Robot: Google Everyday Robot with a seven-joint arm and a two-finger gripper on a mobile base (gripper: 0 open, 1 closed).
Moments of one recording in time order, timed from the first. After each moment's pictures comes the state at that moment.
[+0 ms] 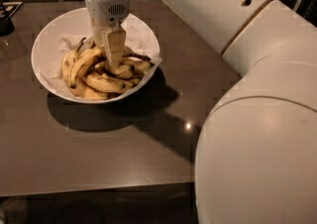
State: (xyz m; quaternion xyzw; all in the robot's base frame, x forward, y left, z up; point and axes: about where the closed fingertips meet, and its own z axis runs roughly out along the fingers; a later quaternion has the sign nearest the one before) arm 0.597 0.113 0.926 -0.87 0.47 0.00 0.11
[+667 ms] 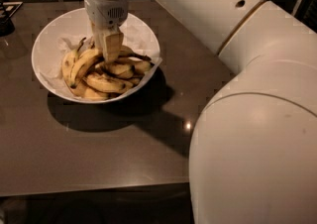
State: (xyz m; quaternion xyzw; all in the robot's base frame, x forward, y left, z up) arm 0.599 0.117 0.917 -0.88 0.47 0.01 0.10
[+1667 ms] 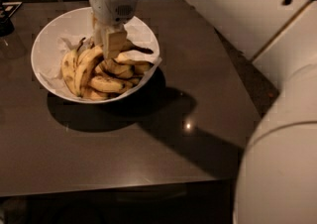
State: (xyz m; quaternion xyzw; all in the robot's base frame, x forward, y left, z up) arm 0.580 0.113 0.941 -0.87 0.46 0.02 0.17
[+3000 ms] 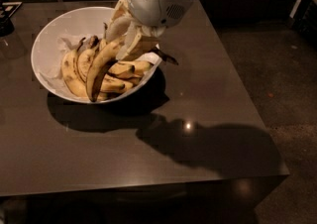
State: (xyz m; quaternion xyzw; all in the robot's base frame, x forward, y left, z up) arm 0.478 0.053 0.996 -0.84 0.46 0.10 0.27
